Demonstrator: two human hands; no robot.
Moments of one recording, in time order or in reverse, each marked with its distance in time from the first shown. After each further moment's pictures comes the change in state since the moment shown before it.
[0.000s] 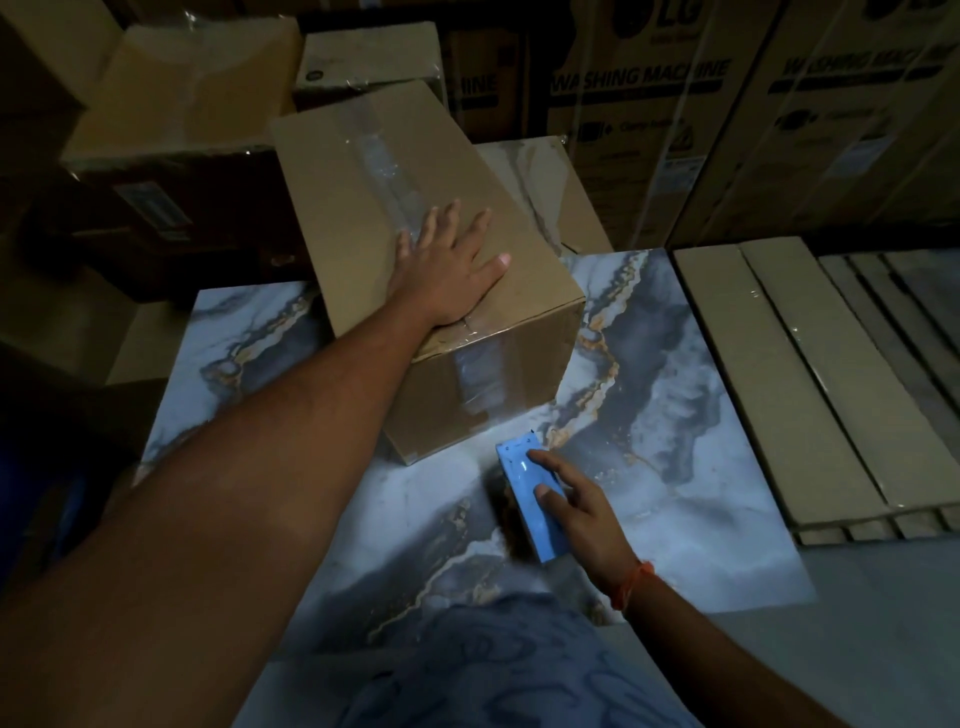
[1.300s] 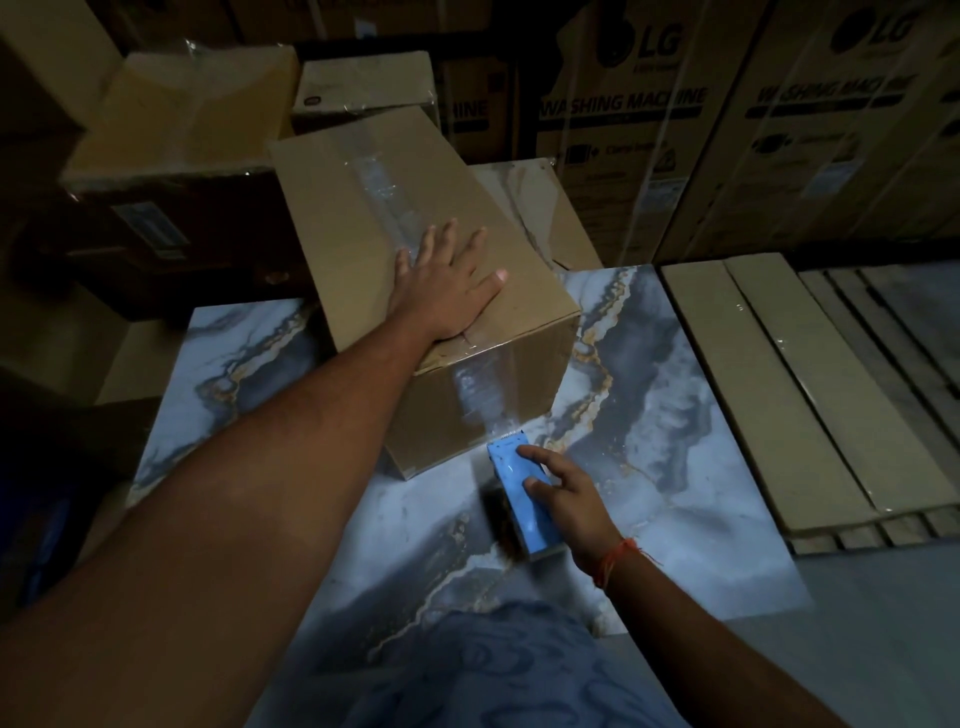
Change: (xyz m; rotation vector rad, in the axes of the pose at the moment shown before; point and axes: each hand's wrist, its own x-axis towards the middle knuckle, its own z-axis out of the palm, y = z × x) left_hand -0.003 -0.002 -0.001 -0.022 0.012 0.004; right_hand 0.024 -0.019 0.013 0.091 0.053 0.172
